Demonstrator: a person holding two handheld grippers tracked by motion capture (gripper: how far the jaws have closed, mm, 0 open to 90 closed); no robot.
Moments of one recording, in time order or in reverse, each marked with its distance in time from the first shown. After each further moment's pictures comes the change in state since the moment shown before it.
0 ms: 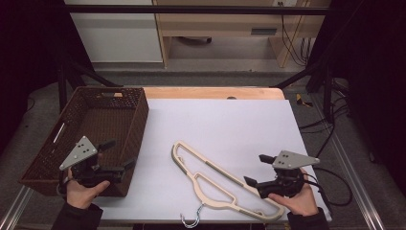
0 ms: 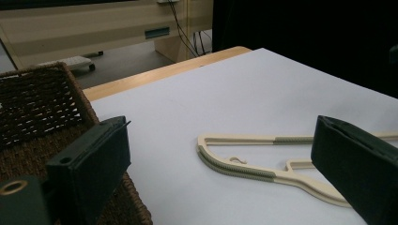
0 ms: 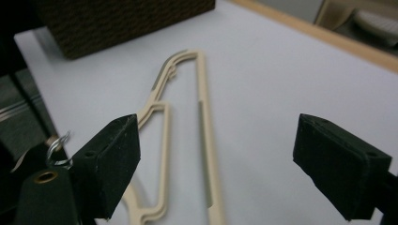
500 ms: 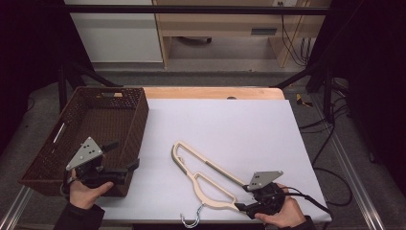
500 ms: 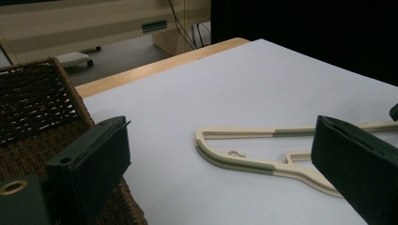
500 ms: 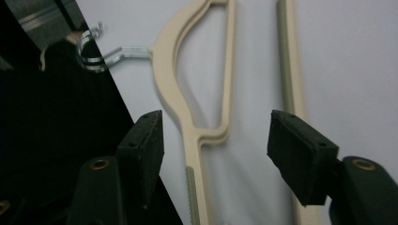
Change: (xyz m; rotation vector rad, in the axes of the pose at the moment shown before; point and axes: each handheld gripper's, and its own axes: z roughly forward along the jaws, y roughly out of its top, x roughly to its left) left arm -0.004 -0.002 0.005 0.025 -0.006 0.015; right arm 0.033 -0.035 0.040 0.345 0.131 -0.058
